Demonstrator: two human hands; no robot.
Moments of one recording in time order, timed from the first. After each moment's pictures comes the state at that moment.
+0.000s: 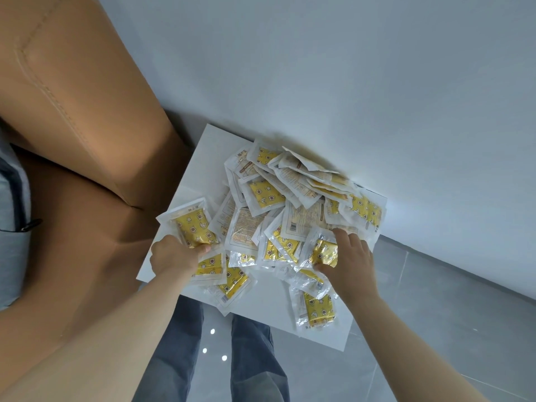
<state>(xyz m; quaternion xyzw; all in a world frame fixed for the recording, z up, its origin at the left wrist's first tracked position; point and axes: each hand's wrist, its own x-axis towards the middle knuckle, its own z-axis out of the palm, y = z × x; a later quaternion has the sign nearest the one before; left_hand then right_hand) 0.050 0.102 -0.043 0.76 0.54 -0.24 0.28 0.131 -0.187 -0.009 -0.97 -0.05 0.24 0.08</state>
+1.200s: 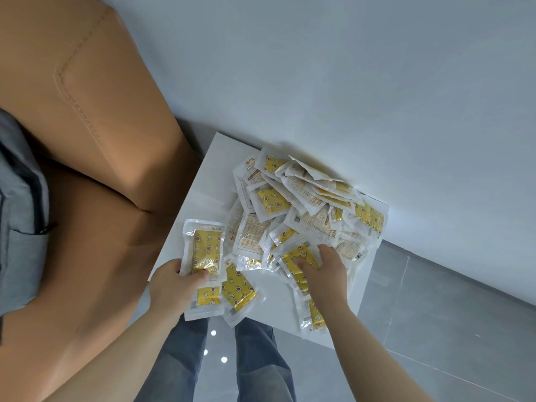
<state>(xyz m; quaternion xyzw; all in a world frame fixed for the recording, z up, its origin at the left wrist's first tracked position) 0.009 0.101 0.002 0.70 0.52 -0.19 0.45 0.107 -0.133 0.001 -0.89 0.14 0.28 0.32</state>
